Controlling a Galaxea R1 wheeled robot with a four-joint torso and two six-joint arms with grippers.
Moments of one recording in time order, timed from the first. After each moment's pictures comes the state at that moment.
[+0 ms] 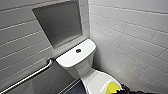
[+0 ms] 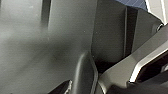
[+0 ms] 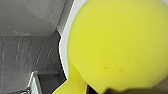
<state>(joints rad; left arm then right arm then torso) 1.36 2.73 -2.04 0.81 0.18 -0.76 -0.67 2.35 -1.64 0.28 -0.17 0.15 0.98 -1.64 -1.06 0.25</state>
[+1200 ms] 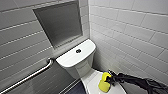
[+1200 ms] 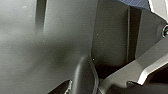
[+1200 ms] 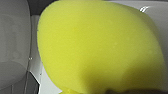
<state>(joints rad) 1.36 2.81 -2.15 0.81 0.16 -0.75 -0.49 2.89 -2.56 0.40 -0.49 0.26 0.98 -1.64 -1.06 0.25</state>
